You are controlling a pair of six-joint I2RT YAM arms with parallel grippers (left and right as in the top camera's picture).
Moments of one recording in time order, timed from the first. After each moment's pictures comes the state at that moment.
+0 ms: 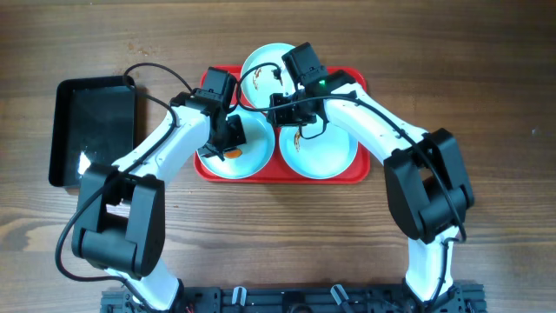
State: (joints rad) left arm -0.30 1.83 1.20 -0.75 0.05 -0.54; right arm 0.51 2.10 1.55 -0.61 -0.34 0.39
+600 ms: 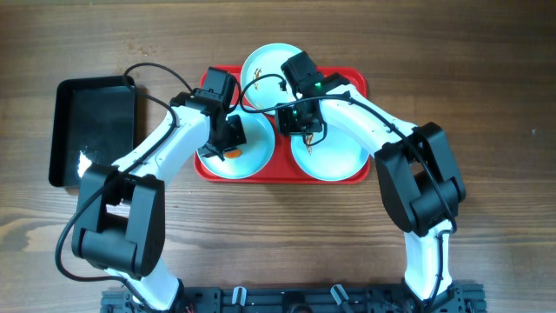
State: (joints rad) left arm -0.30 1.83 1.20 -0.75 0.05 -0.54; right arm 0.51 2.14 1.55 -0.69 -0.26 0.40
